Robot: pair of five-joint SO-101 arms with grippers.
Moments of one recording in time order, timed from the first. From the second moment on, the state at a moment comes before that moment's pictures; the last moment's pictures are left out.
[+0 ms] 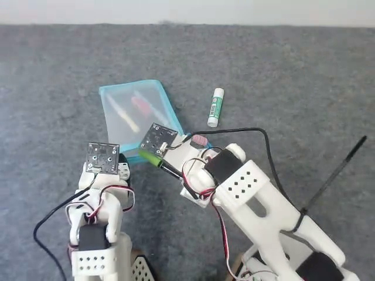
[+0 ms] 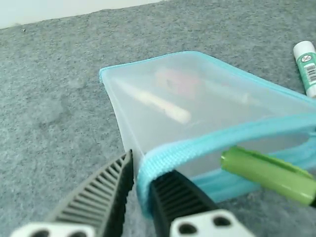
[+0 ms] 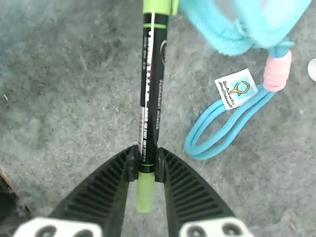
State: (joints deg) left arm -10.3 -103.1 95.1 53.0 -4.7; right arm -45.1 -27.7 31.5 80.0 19.3
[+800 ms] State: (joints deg) left arm -10.3 -103.1 95.1 53.0 -4.7; right arm -45.1 6.8 -7.7 81.7 12.5
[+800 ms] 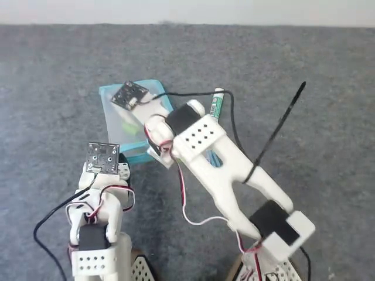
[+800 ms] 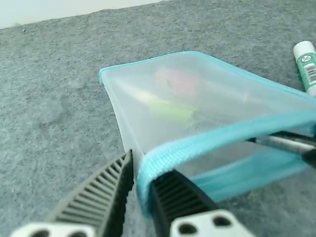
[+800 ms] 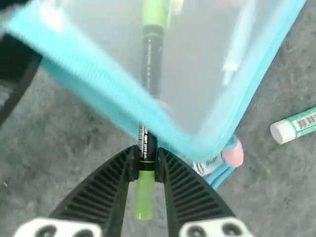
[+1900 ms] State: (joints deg) left arm -10.4 -103.1 95.2 52.7 -4.7; right arm -36.3 -0.4 -15.4 89.0 9.7
